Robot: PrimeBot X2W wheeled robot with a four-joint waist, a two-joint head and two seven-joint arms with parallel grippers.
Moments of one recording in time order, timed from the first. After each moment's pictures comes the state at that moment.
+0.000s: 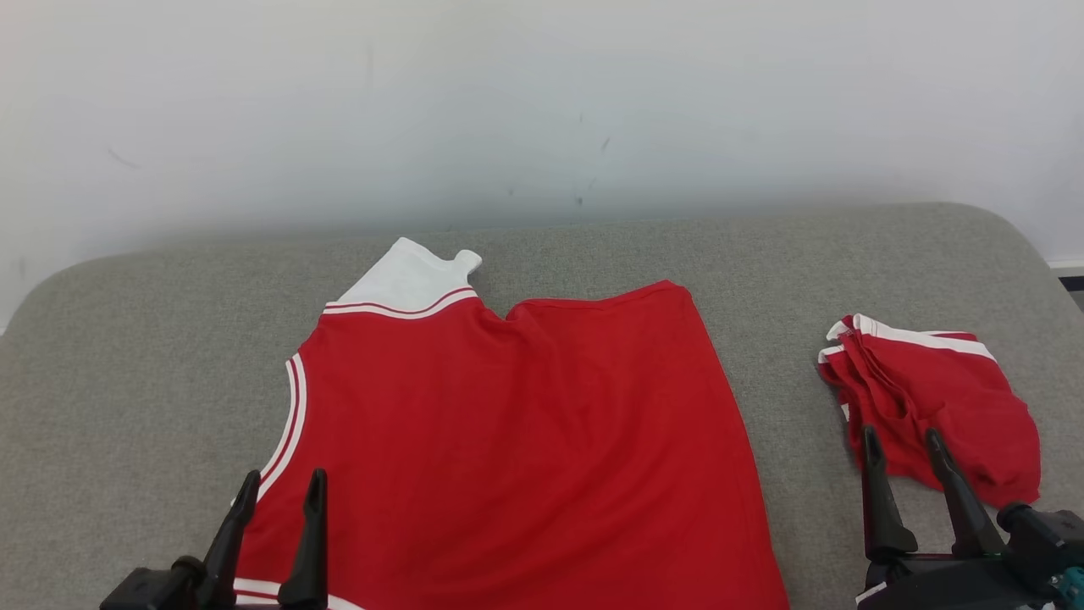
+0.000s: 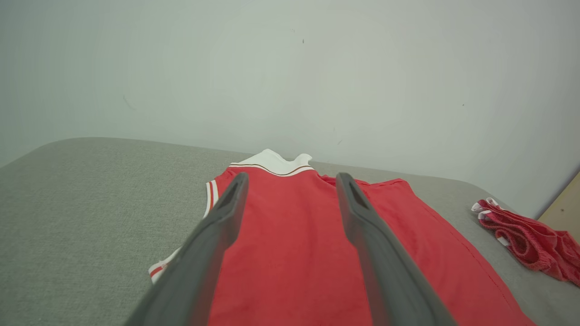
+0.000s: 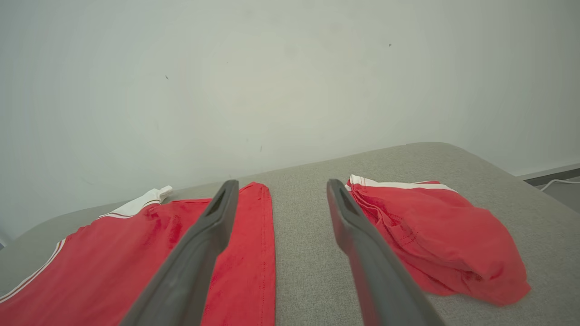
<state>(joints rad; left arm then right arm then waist) 0.03 0.25 -0.34 0.03 -0.44 0.09 -0.24 0.11 -0.17 0.05 -0.04 0.45 -0.10 -0.18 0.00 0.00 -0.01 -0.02</state>
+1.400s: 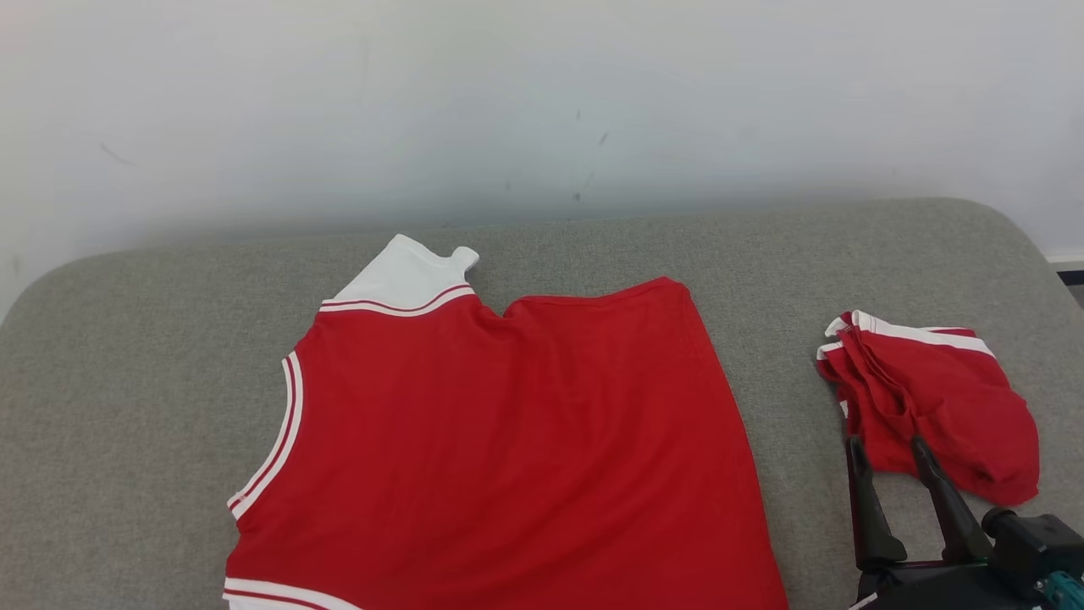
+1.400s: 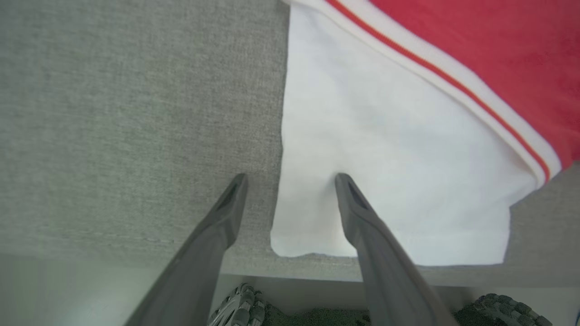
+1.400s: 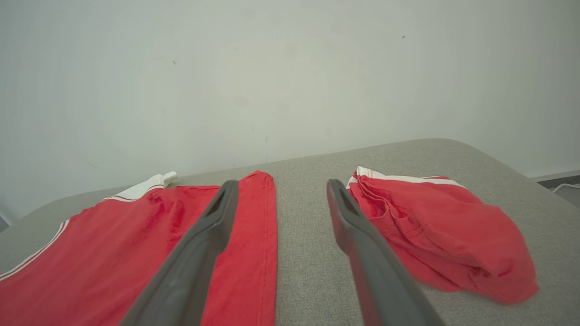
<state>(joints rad) 0.12 0.32 -0.26 0.28 -0.54 0.12 0.37 0.11 -0.18 0.08 0.00 0.43 -0.07 -0.20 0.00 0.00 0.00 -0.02</state>
